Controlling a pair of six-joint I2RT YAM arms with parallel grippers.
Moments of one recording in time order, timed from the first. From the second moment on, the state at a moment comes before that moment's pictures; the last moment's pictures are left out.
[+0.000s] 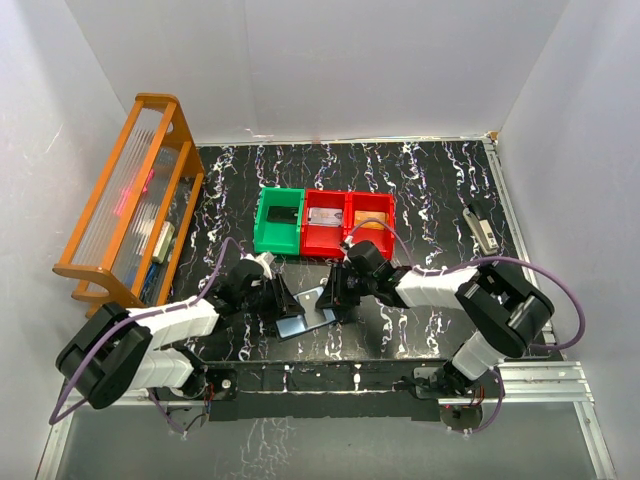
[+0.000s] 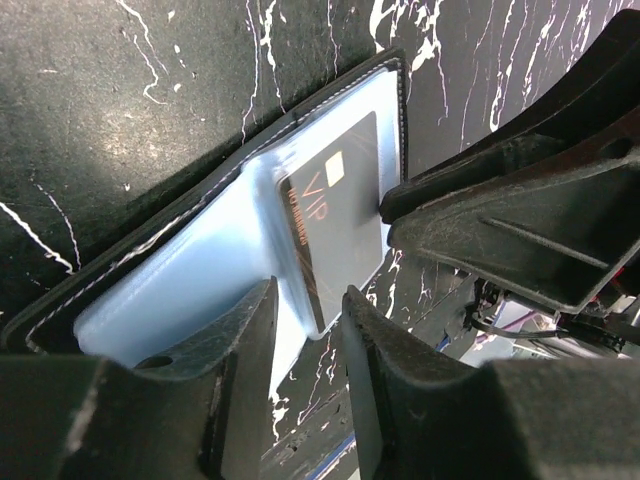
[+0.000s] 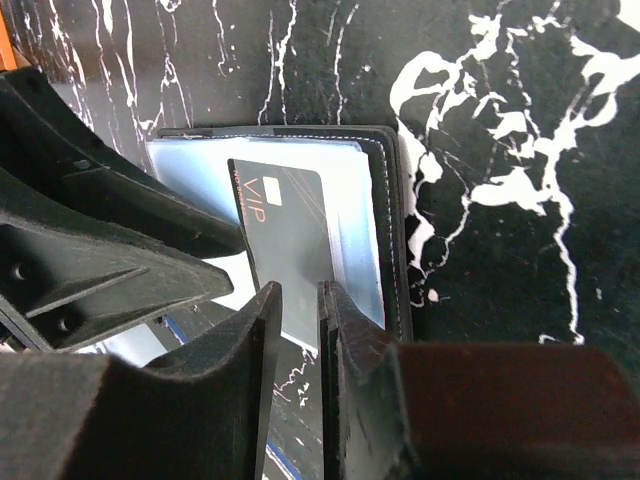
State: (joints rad) left arm -0.68 1.24 0.33 0.15 0.31 -0.96; right arm 0.76 1.56 0.62 0.16 -0.36 0.87
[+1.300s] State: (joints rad) left arm -0.68 1.38 0.33 0.28 0.35 -0.97; right arm 0.77 1.46 0.59 0.12 -0.25 0.91
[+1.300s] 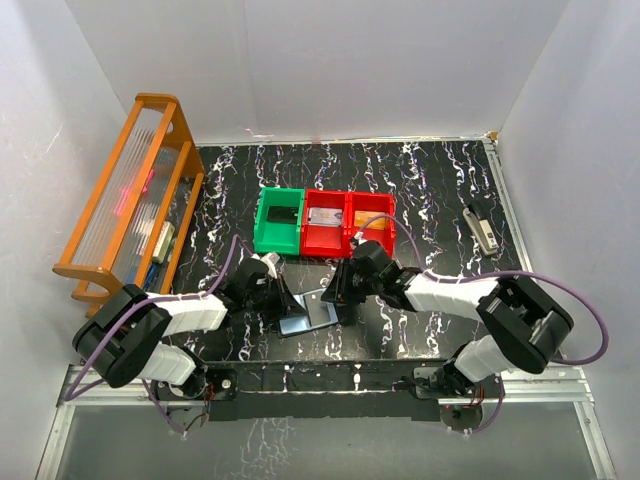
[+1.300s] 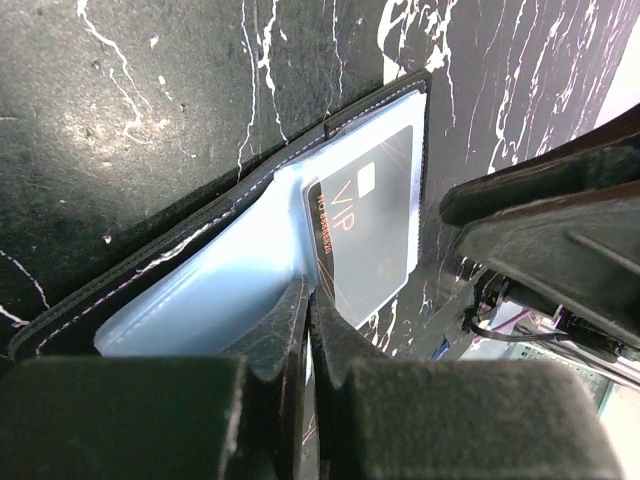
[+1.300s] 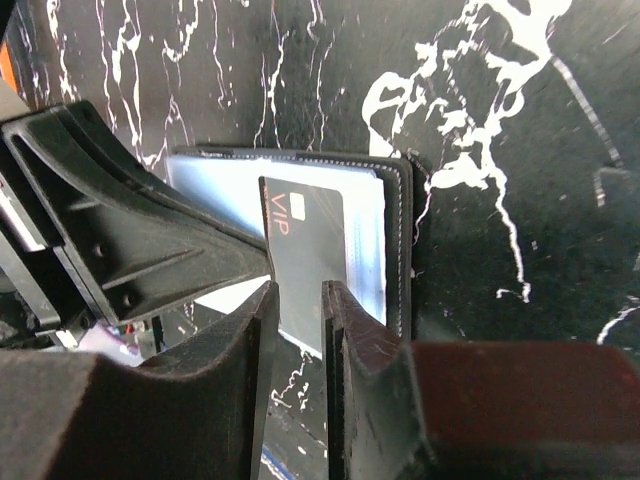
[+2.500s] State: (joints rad) left arm -0.68 1.30 0.39 0.17 0.32 -0.96; right arm 0.77 1.50 0.63 0.08 -0.30 0.89
